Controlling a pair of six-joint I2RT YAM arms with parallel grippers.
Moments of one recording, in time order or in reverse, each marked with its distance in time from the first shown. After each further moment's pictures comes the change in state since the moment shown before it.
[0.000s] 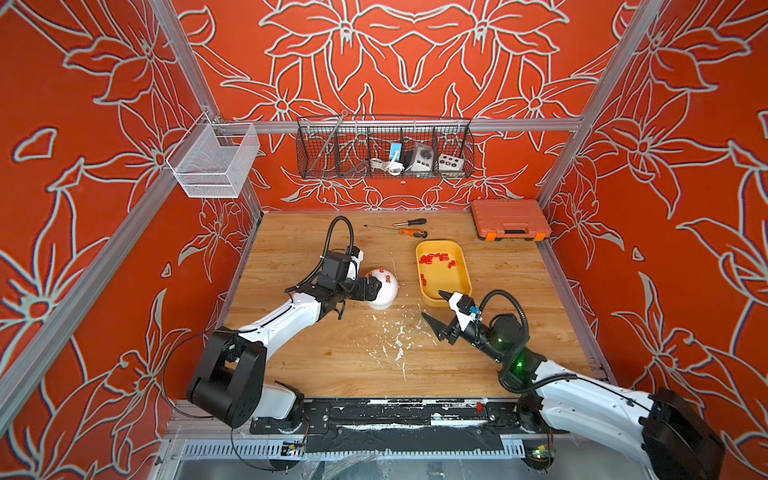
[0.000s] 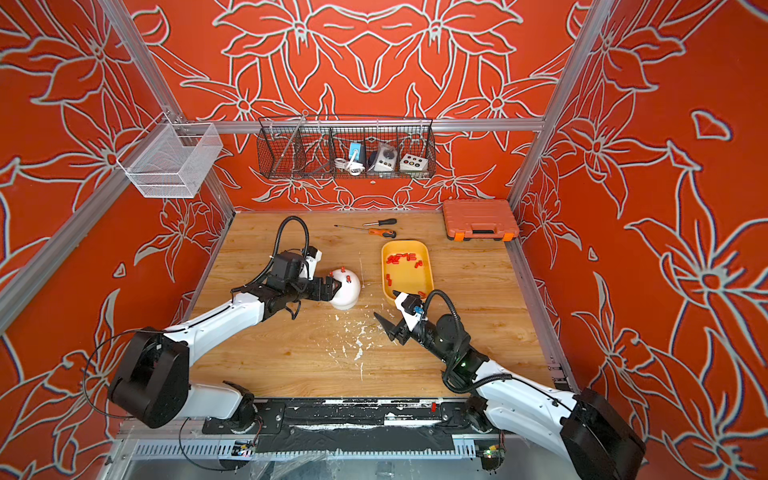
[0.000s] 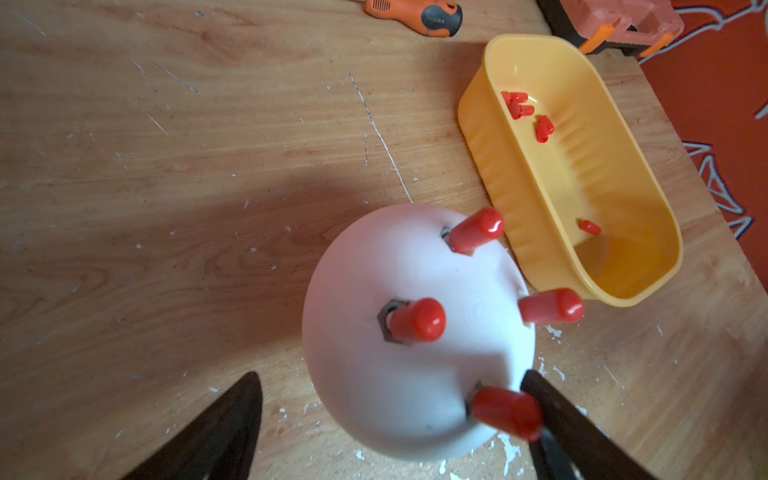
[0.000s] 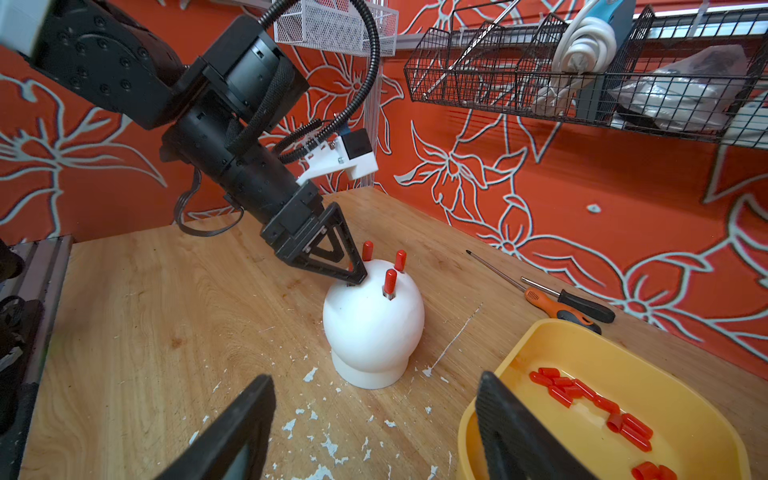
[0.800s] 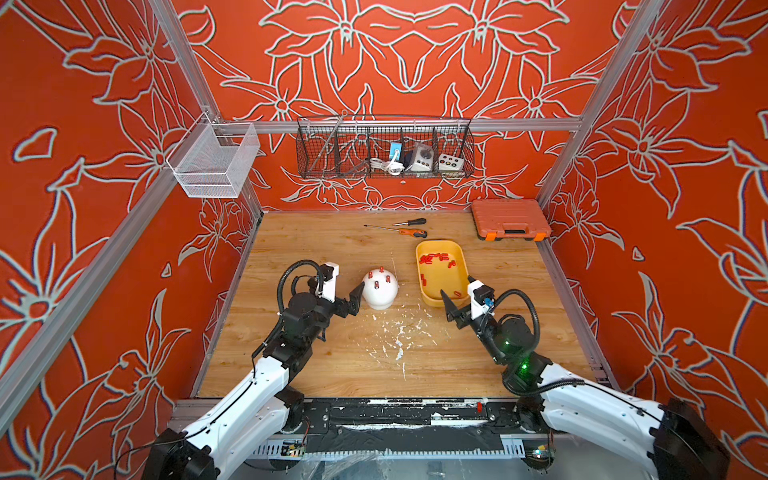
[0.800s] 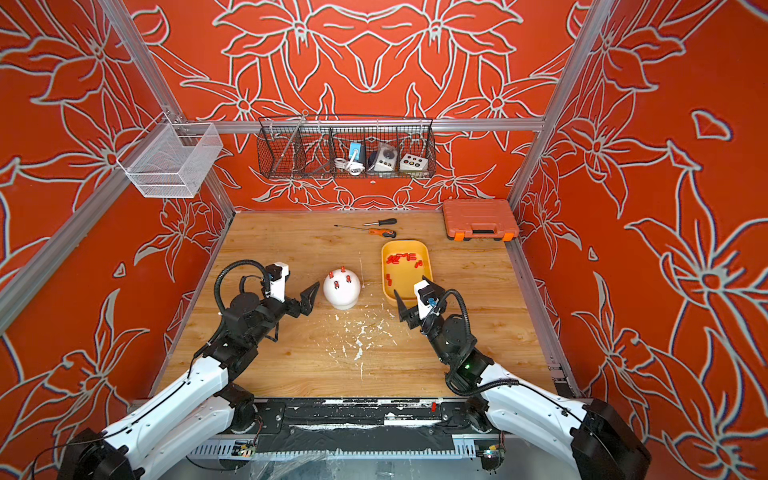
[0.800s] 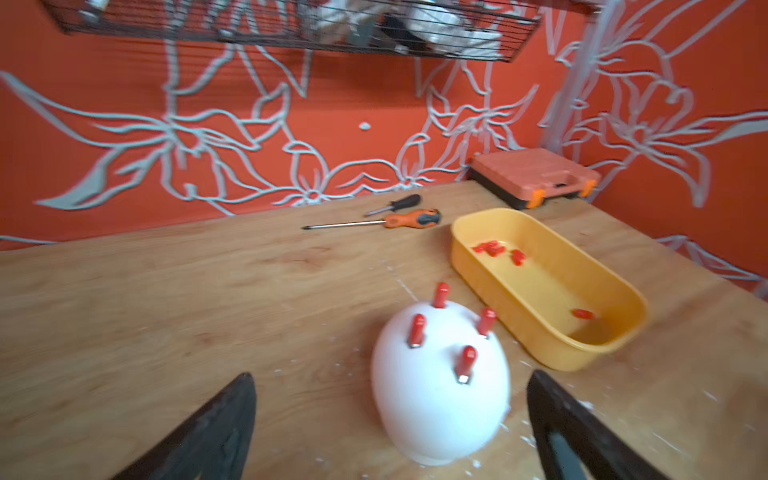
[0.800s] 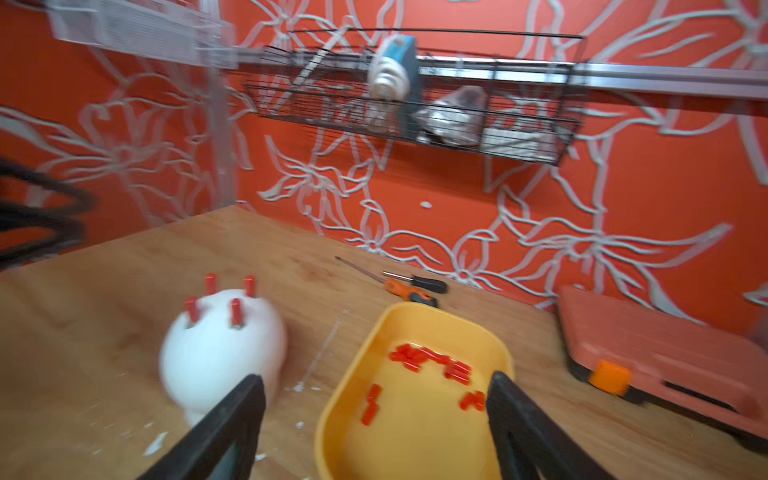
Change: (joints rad) left arm -0.005 -0.592 -0.455 0.469 -0.259 0.234; right arm -0.015 -0.048 0.018 -0.007 0.539 -0.060
